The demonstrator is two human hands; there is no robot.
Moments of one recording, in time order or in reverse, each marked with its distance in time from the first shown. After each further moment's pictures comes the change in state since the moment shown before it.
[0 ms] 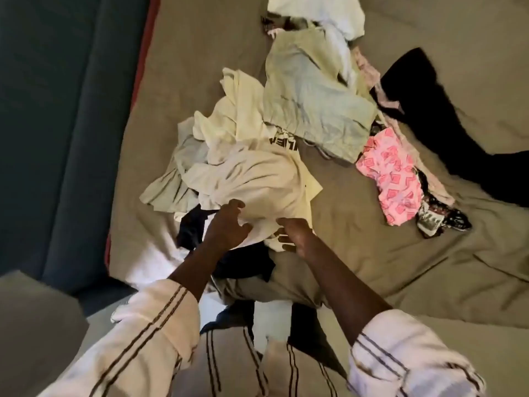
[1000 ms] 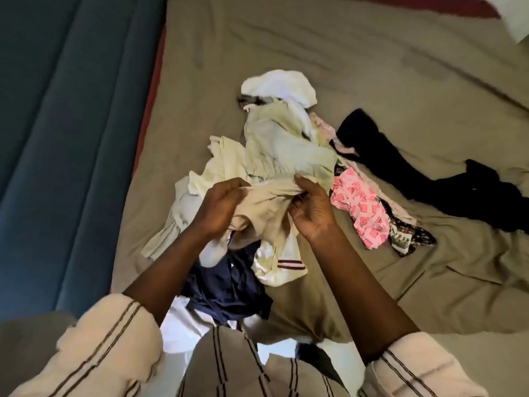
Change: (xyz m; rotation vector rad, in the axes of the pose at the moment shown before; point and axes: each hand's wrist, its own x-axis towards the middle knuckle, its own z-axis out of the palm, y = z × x) left_hand -0.045 0.137 -0.139 -0.338 0.048 0.466; right_hand -0.140 -0.113 -0.034 1.043 -0.206 -0.539
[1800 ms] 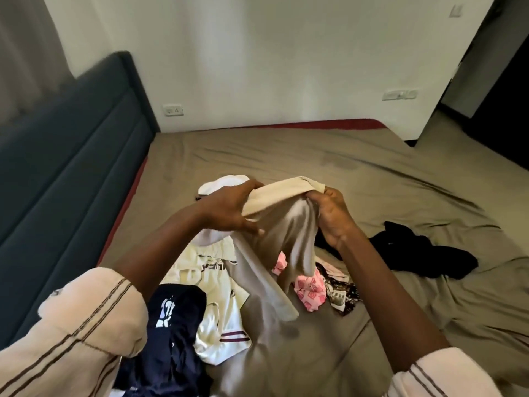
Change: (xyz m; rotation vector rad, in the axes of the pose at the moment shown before) left_hand 0.011 0.260 0.135 0.808 -0.229 0.447; right_hand -0.155 -0.267 -0.078 -0.487 -0.233 -0.547
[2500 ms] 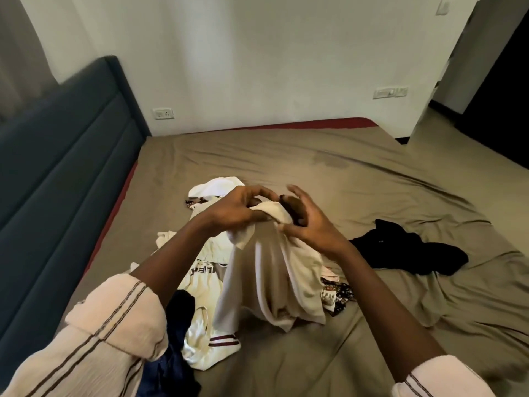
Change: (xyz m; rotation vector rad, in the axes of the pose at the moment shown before) left_hand 0.037 0.040 0.041 -0.708 -0.009 -0.031; right_hand 0.014 0.036 -0.070 -0.741 -0.284 -0.205
